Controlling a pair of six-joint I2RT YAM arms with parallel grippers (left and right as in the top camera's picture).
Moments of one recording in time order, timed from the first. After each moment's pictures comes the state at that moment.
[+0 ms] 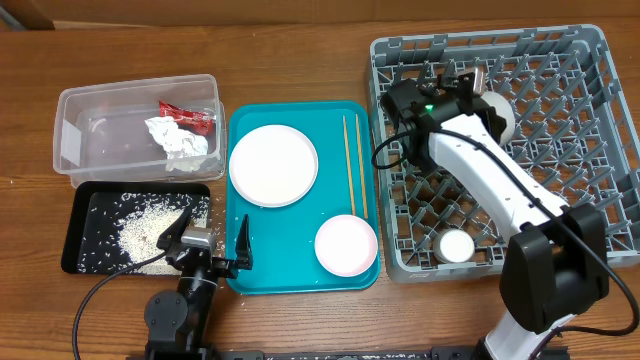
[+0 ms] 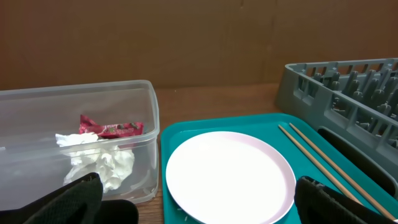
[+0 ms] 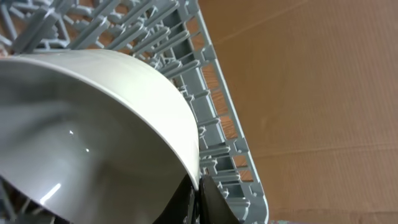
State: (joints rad) left arm -0.05 0.02 0.01 -0.06 0.12 -0.03; right arm 0.40 1.86 1.49 -1.19 1.19 0.53
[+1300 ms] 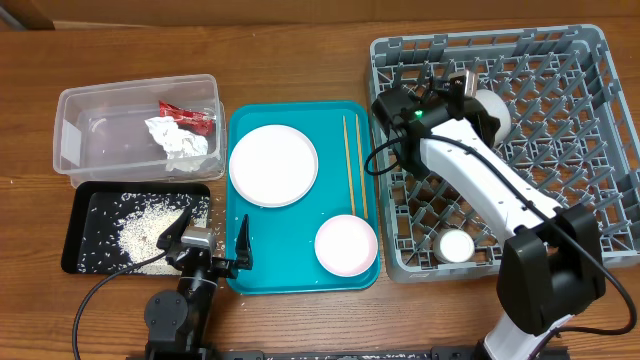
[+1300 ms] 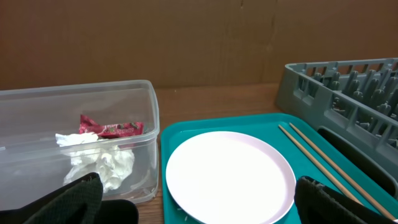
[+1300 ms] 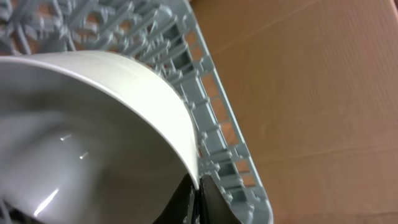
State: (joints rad) left arm -0.05 0.02 0.01 -0.06 0.12 -0.03; right arm 0.44 1.86 1.48 -1.19 1.23 0.59
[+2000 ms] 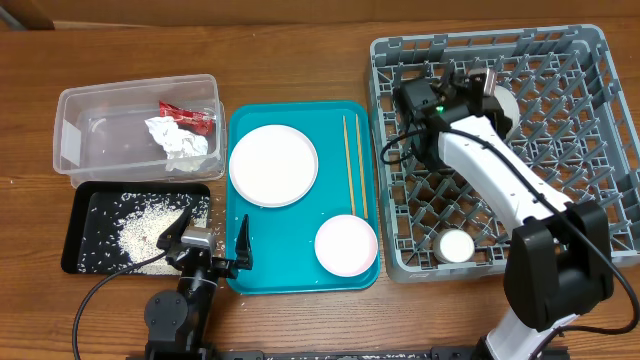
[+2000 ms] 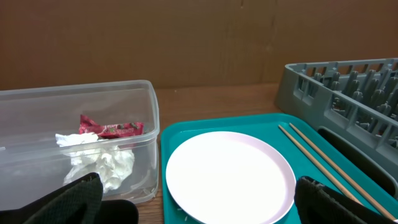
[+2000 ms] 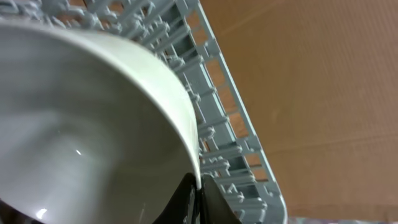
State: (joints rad) left arm -0.05 0.02 0.01 -0.06 0.12 -0.03; right arm 0.35 1.86 1.42 -1.06 1.17 0.51
